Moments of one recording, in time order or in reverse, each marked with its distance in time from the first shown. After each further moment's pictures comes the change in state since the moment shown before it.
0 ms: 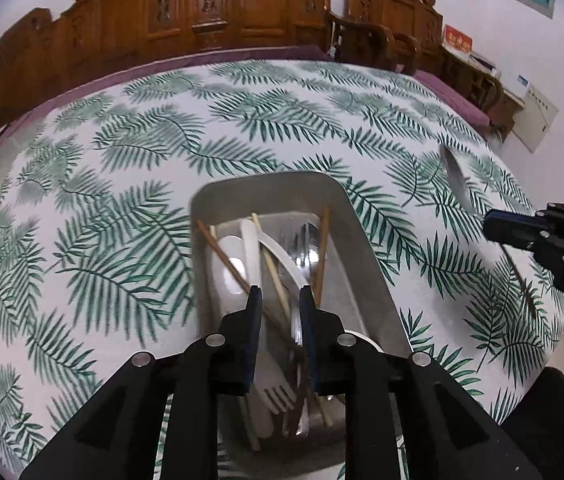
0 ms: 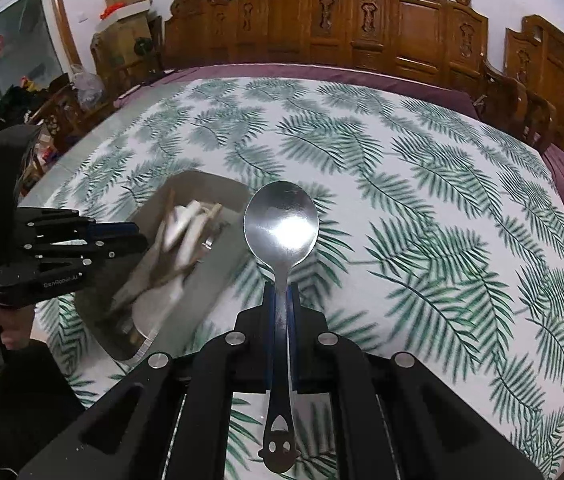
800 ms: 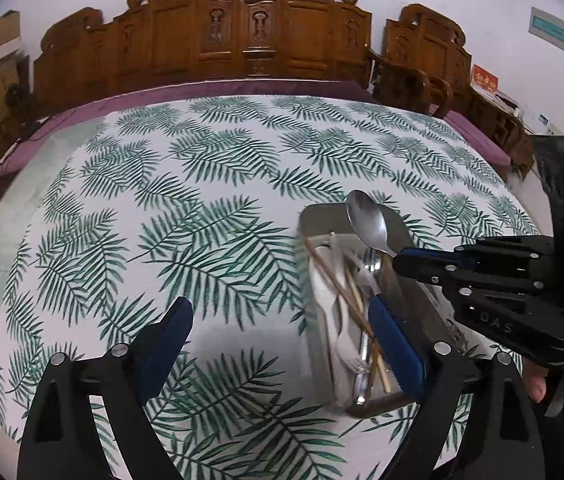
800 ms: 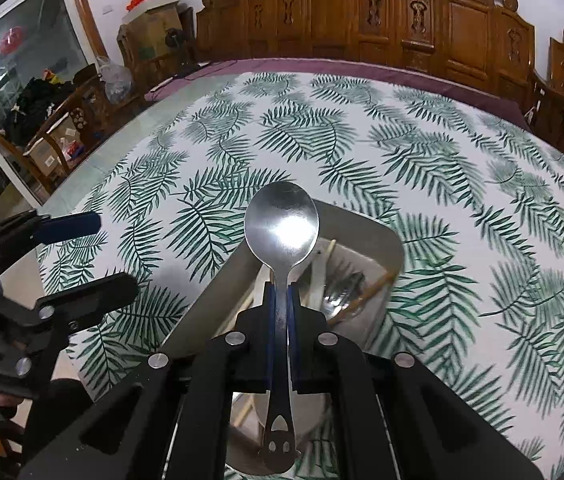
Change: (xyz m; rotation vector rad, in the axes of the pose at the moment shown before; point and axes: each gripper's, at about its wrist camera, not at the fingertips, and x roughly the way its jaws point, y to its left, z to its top) left arm -0.061 0.062 -0.018 -0.090 -0.098 0.080; right arm 0.064 0.097 0.042 -0.005 0.039 0.086
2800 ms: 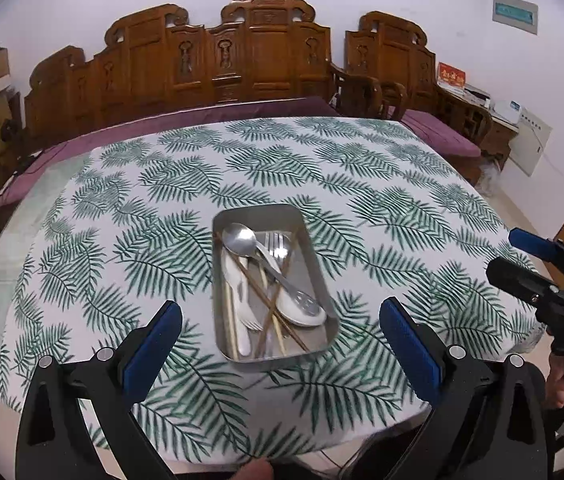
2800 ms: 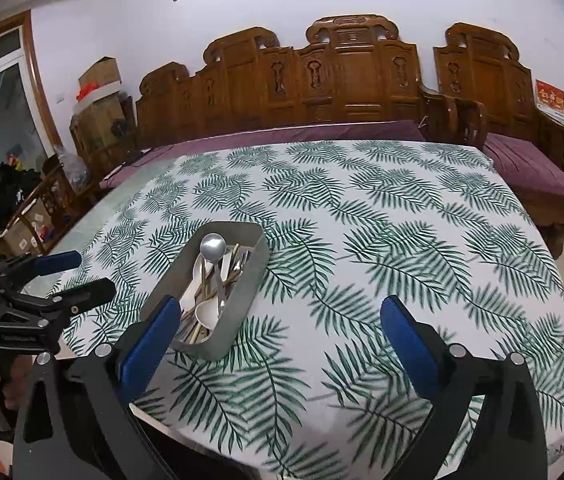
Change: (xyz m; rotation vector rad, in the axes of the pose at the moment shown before) left arm -0.077 -0.109 -0.034 0.085 -0.073 -0.019; right arm -0.193 -0.056 -0.126 0.195 -0.303 -0.174
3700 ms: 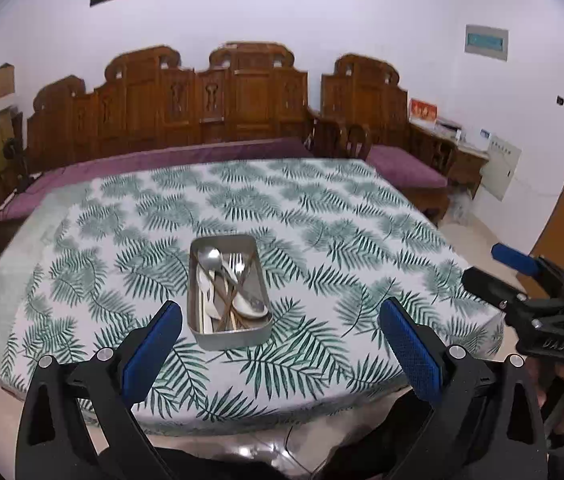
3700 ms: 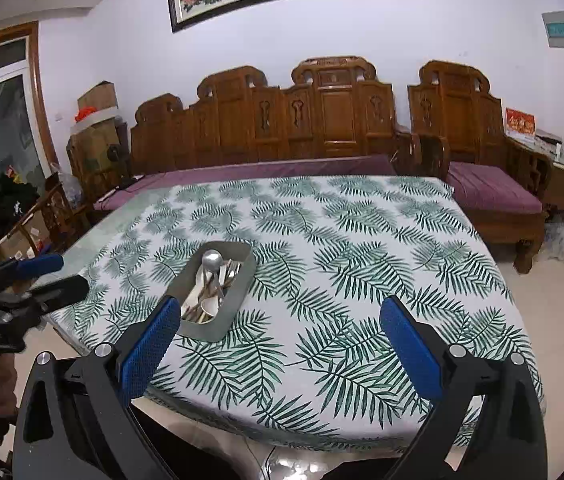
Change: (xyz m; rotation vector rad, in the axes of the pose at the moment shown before) left arm -0.120 -0.048 -0.022 -0.005 -0.161 -0.047; right arm -0.119 0.009 -0.022 -0.015 -0.142 -0.062
